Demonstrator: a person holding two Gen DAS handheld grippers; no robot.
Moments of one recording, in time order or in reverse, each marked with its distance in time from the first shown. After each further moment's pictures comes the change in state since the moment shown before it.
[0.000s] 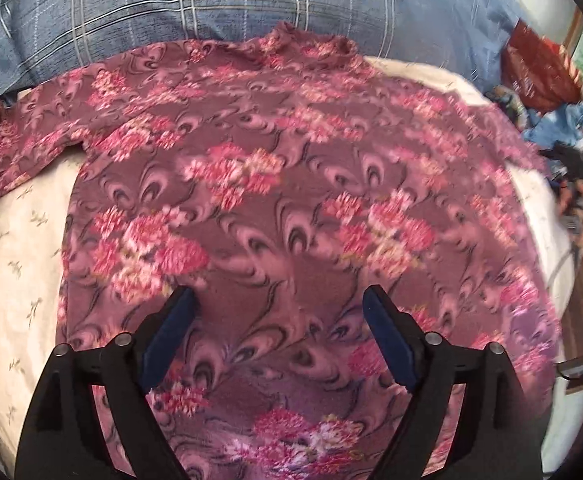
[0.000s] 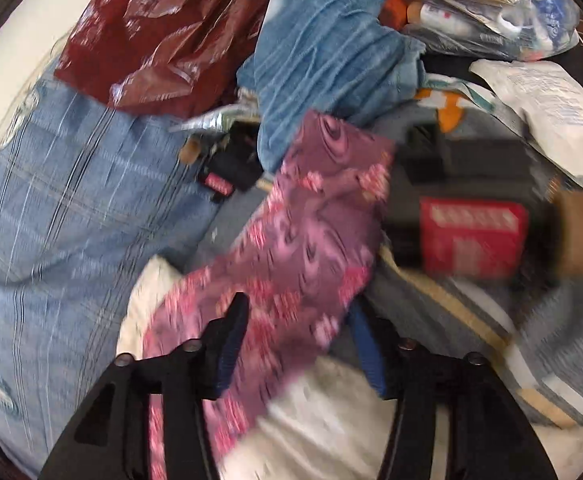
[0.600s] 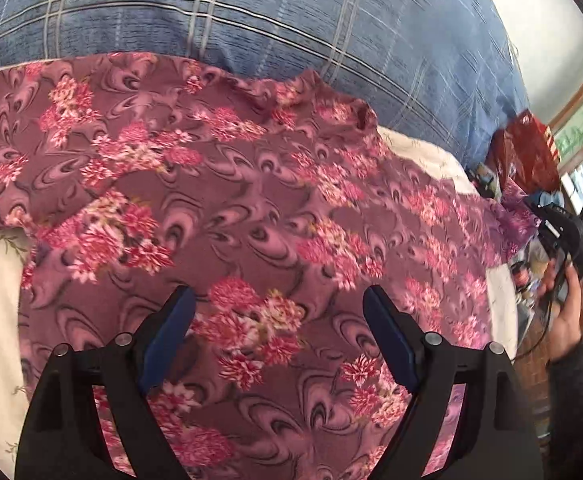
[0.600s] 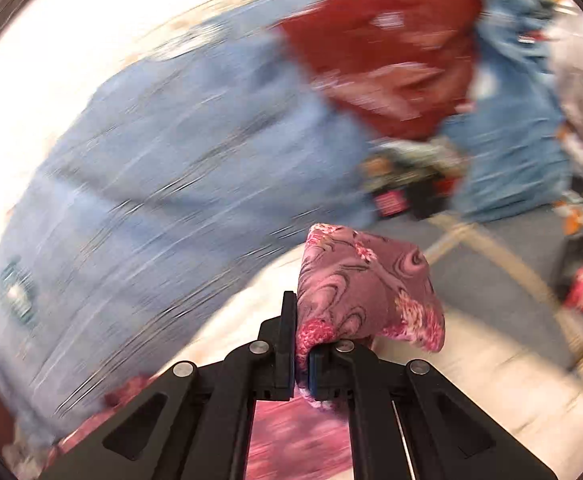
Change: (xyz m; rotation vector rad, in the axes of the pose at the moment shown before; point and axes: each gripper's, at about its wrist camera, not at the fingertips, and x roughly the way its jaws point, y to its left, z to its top) left arm 0.040 0.057 0.077 -0.175 -0.038 -0.242; right arm -0.064 0.135 -0.059 -0.396 -0.063 0.229
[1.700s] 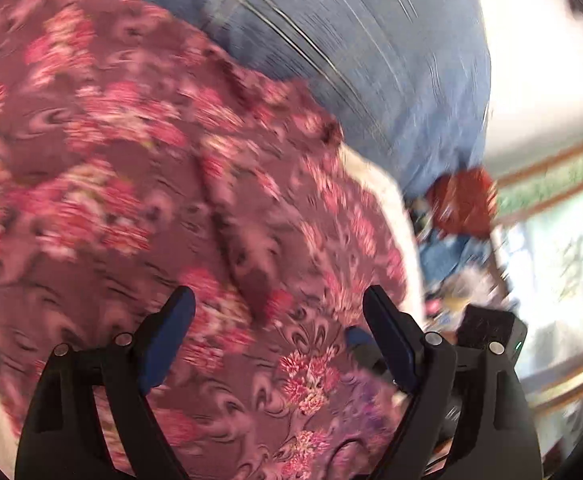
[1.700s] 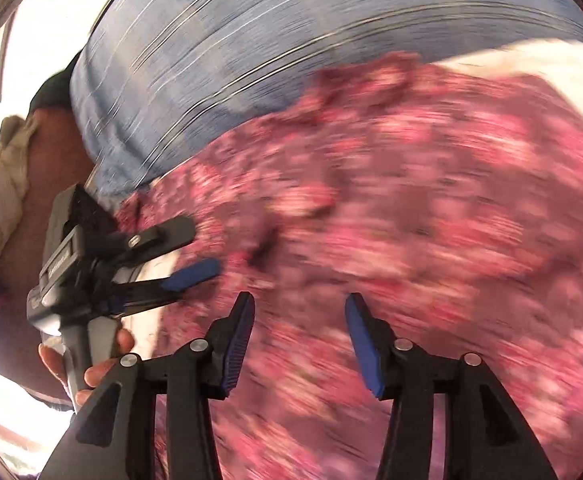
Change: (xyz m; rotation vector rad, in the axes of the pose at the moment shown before) left arm -0.009 0.023 0.007 -0.168 0.088 -0.263; right arm -0.012 0.181 -0.245 -0.348 0.639 0.363
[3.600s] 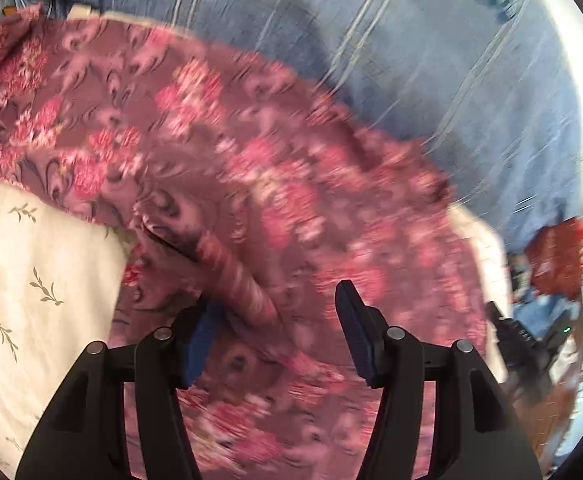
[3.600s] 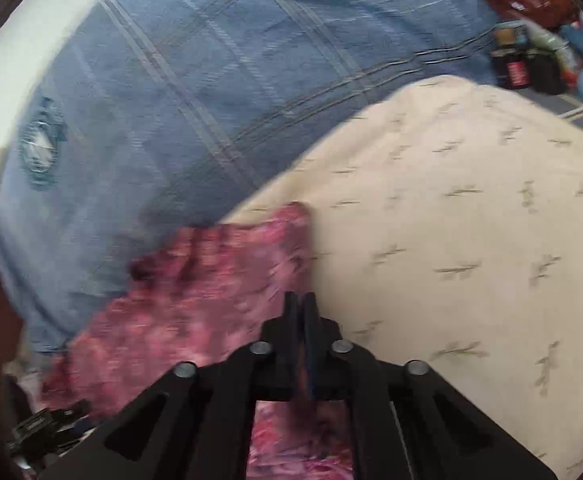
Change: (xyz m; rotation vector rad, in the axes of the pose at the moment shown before) left arm -0.022 0.035 0.026 -0.158 -0.118 0.405; right arm -0.039 -0.147 0.094 0.257 -0.292 -0.309
